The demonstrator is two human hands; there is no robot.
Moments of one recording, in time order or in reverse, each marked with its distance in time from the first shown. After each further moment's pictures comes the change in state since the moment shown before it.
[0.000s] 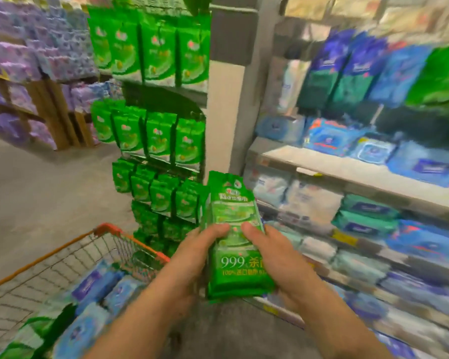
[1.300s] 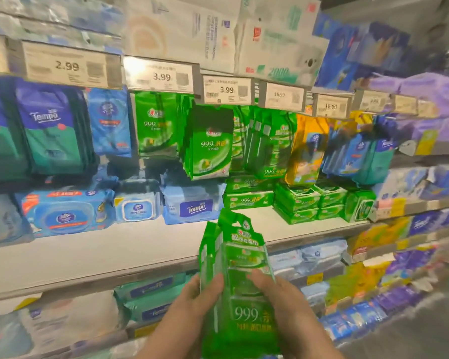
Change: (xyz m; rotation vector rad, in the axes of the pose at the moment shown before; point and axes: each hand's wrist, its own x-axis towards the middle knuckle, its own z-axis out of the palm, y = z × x) left_hand 0.205 -0.147 0.442 0.725 -0.652 0.132; right_hand -0.028 -0.008 -0.468 0.371 0.774 0.001
